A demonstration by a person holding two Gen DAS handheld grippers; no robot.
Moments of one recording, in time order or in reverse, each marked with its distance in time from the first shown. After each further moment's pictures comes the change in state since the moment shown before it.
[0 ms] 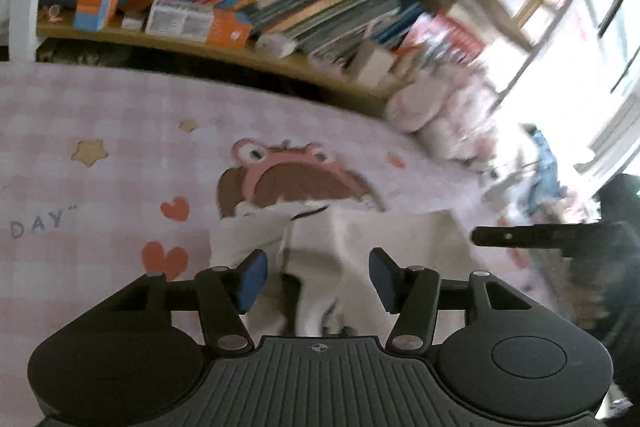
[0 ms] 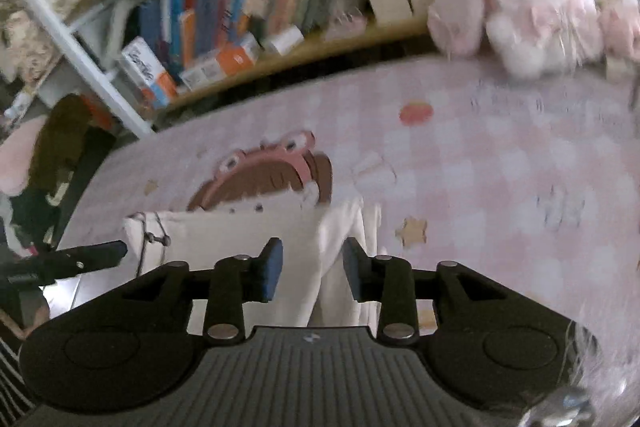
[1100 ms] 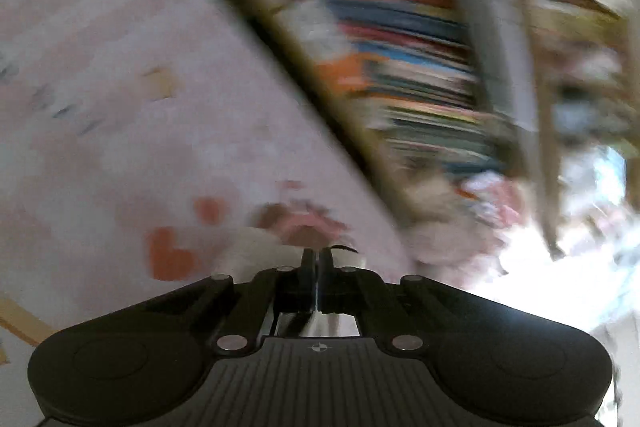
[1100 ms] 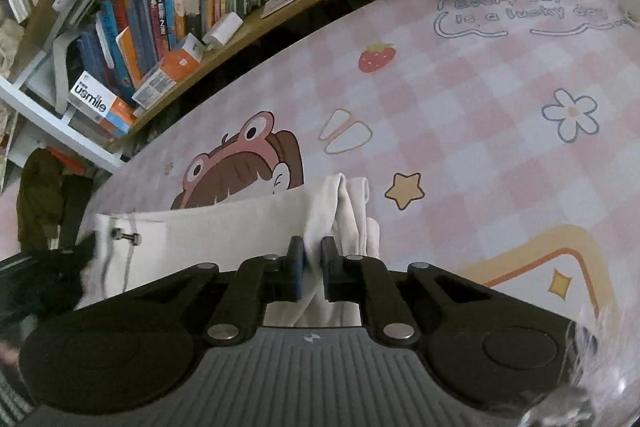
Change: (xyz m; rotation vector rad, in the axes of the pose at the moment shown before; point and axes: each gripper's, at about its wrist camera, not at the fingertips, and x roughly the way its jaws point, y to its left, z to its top) left arm 0.000 0.079 0.009 -0.737 -0.158 -0.035; right arm 0.033 -0.018 -0.011 0.195 0.012 0.025
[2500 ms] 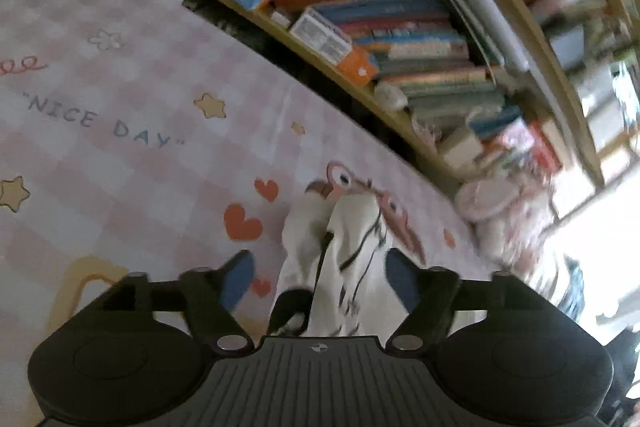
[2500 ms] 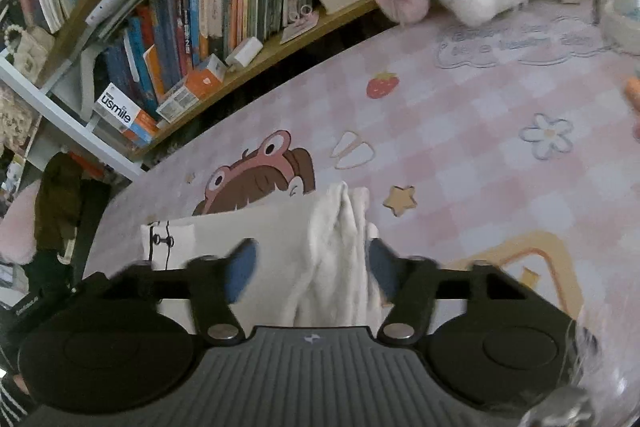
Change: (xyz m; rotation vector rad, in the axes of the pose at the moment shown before) left arm -0.056 -0.032 -0.054 0.338 -0.012 0.164; right arm -0.050 0.002 -0.011 -0.023 -0.039 0.022
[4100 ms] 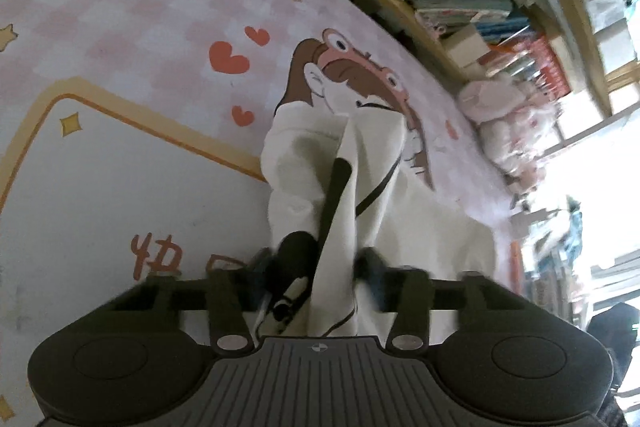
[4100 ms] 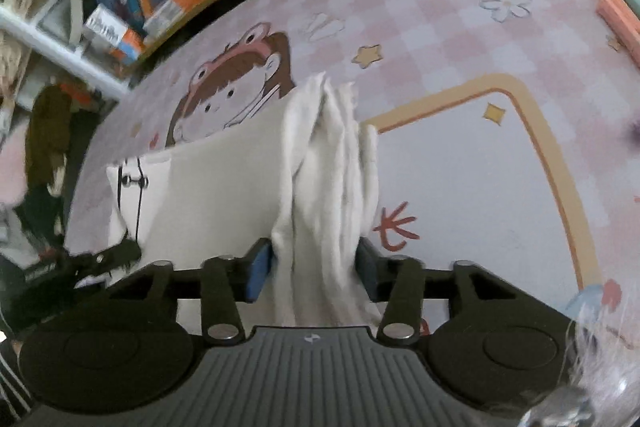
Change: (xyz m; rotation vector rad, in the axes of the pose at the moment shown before) left arm 0.009 -0.019 -0.066 -0.025 0.210 0.004; right arm -0.007 -0.001 -0.062 -0.061 0.185 -0.049
